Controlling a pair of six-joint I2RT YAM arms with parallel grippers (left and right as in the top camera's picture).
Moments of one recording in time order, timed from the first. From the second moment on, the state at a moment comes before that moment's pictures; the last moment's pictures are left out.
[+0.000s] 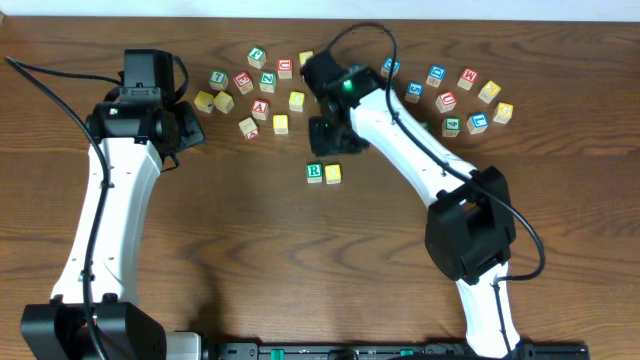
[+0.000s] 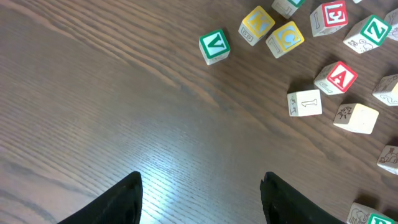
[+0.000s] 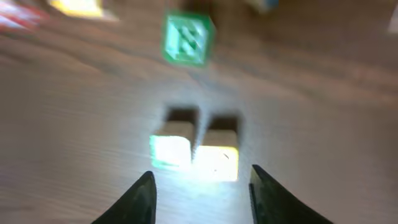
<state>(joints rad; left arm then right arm) 0.01 1.55 1.39 -0.96 -0.17 -0.38 0.59 2.22 2.02 -1.15 -0.06 0.47</state>
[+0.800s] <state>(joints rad) 0.01 1.55 1.39 -0.96 -0.19 -0.38 0.59 2.43 2.12 -0.60 -0.01 0.44</state>
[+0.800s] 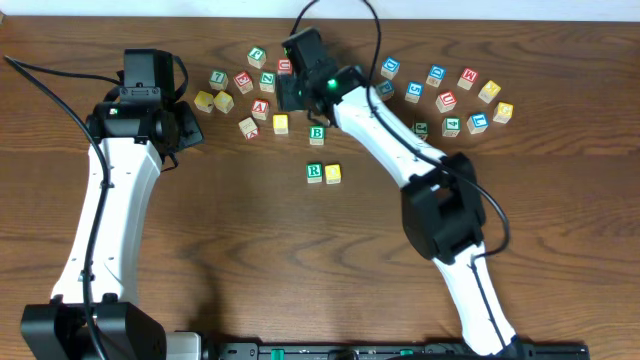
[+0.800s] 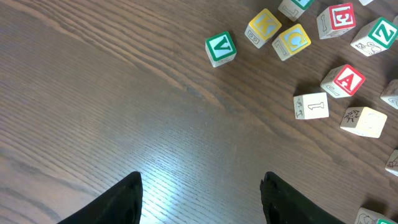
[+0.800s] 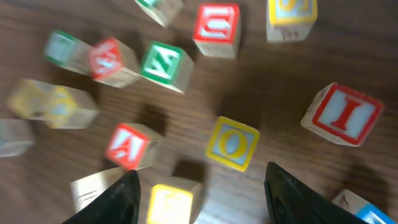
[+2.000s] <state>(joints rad) 0.01 1.55 1.39 -0.97 -0.19 -0.38 0.57 2.45 2.20 -0.87 0.00 0.45</state>
